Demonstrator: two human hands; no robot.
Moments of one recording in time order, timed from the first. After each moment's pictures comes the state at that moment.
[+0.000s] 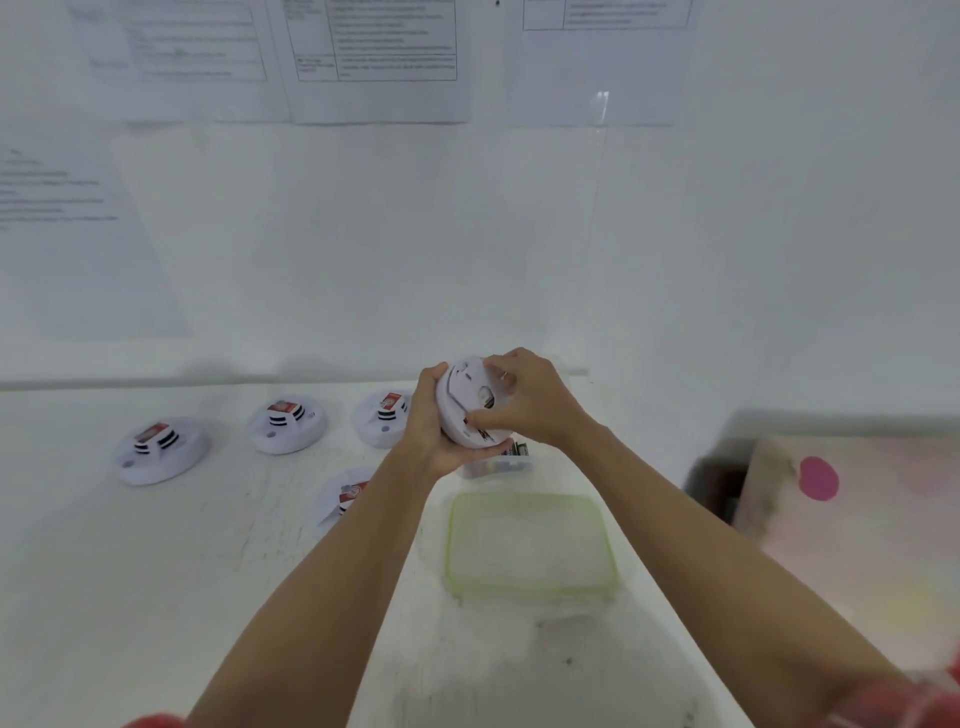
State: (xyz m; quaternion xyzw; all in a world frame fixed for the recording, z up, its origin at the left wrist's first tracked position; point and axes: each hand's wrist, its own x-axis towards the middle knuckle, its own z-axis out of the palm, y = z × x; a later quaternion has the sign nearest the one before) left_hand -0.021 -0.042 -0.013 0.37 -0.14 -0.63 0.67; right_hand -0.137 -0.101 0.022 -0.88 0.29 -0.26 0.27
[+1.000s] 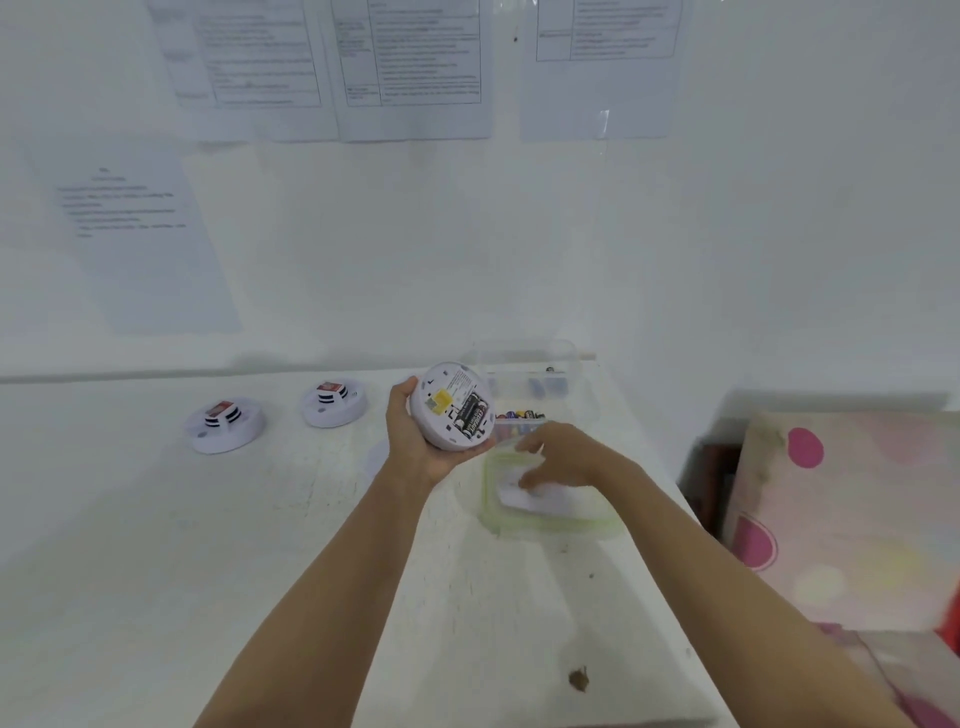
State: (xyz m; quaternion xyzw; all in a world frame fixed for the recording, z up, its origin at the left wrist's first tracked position) left_hand -0.022 0.053 -0.016 0.30 -0.12 -0.60 0.74; right_hand -0.180 -0.029 -0.010 -0.89 0.37 -0.02 0.26
